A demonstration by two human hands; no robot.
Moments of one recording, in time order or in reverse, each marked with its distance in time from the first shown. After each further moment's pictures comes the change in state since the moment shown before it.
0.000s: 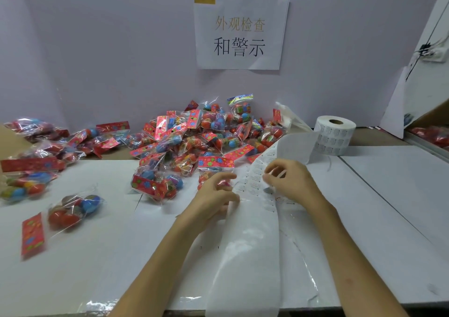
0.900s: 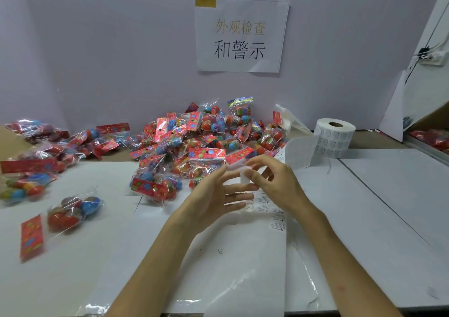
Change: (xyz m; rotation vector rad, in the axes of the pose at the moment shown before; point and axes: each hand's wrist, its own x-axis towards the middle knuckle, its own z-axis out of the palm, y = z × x) left_hand -0.005 0.012 -0.005 -0.391 -0.277 -0.030; right_hand -0.018 -0.036 0.012 0.243 0.000 -0.418
